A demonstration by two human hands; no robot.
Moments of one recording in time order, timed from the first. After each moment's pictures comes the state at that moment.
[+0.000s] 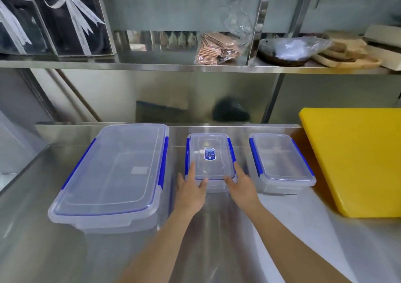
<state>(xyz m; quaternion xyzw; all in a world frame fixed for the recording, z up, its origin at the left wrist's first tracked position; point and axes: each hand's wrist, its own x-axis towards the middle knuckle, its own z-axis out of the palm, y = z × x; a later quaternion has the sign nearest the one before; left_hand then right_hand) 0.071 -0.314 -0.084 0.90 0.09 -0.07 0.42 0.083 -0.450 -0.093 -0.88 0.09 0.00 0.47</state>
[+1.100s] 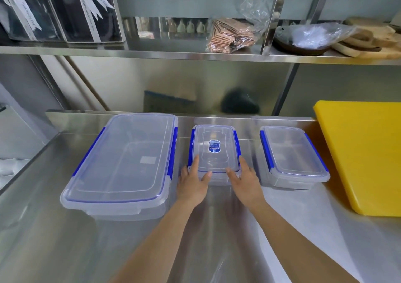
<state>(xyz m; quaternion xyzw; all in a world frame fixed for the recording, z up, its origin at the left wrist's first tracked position) 0.077 -0.297 -0.099 0.91 0.09 -0.06 0.41 0.085 -0.441 -0.114 -0.89 0.08 -0.02 0.45</state>
